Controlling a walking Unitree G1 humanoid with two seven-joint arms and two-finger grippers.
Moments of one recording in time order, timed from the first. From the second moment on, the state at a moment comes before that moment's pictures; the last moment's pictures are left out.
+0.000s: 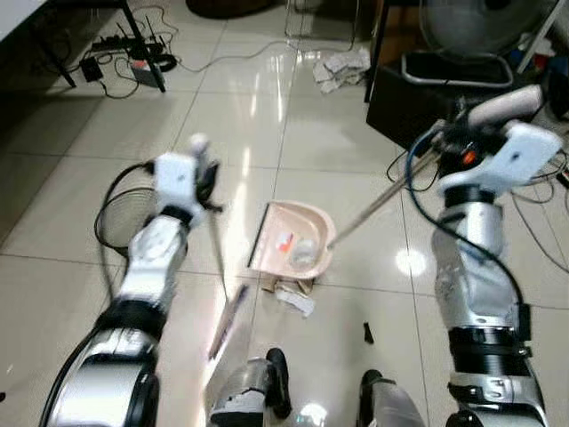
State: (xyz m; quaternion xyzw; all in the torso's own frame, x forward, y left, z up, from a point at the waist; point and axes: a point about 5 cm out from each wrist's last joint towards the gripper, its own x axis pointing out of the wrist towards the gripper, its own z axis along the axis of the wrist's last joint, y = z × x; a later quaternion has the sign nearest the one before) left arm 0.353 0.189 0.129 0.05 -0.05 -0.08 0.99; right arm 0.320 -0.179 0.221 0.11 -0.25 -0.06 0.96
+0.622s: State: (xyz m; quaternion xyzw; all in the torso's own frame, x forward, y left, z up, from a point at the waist) left arm 0.318 0.182 0.124 0.02 -0.05 -0.09 0.99; right arm 0.303 -0.180 0.240 0.14 -0.22 -0.07 0.96
